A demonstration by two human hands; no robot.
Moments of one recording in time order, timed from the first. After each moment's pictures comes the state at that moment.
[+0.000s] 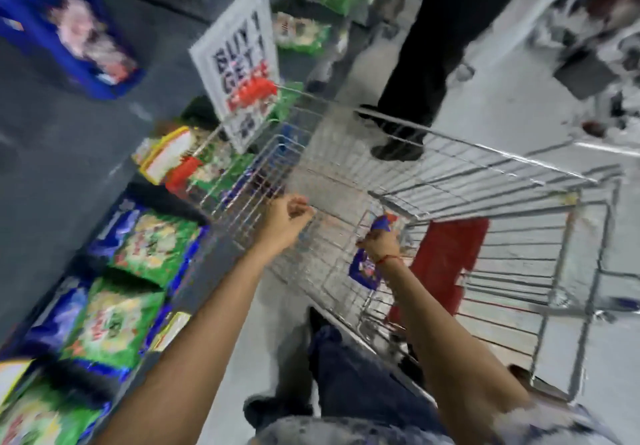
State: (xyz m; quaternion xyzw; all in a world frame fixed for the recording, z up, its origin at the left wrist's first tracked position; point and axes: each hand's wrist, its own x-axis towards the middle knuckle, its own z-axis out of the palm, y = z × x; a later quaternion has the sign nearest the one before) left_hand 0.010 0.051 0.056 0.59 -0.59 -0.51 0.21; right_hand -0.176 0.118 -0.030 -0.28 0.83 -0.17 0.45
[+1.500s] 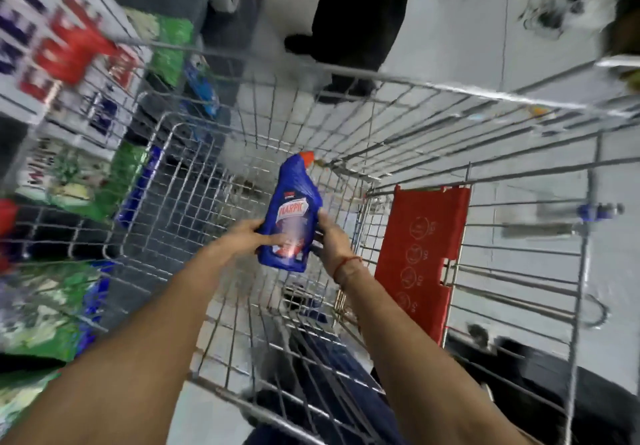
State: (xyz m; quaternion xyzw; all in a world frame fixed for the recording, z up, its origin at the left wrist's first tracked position) left_hand -0.050 -0.003 -0.089 0.55 -0.52 -0.65 -0.12; right_hand -0.185 0.094 -0.109 0.05 0.65 -0.47 0.60
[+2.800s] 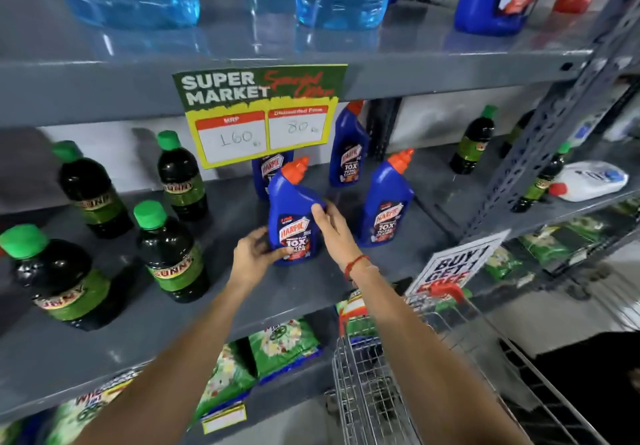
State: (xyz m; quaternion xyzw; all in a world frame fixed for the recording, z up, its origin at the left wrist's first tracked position) left_hand 0.314 -0.001 0.160 0.65 -0.35 -0.31 0.60; right_hand 0.184 -0.102 0.197 -0.66 0.29 -0.33 0.61
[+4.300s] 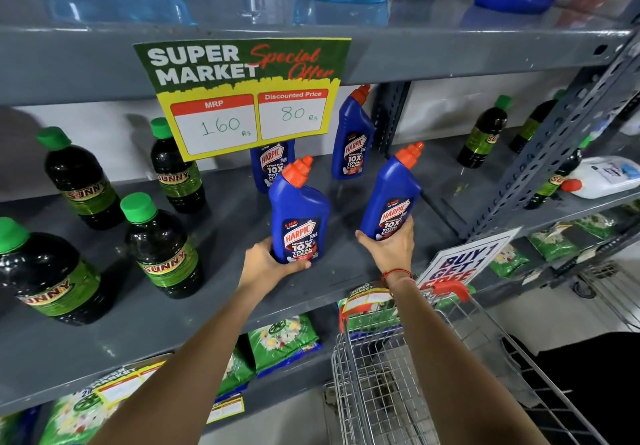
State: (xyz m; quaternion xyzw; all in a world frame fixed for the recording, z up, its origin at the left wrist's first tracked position) left_hand 0.294 -0.006 0.145 0.76 -0.37 -0.27 0.46; right_hand 0.112 -0.157 0.137 -0.62 0.56 -0.43 0.35
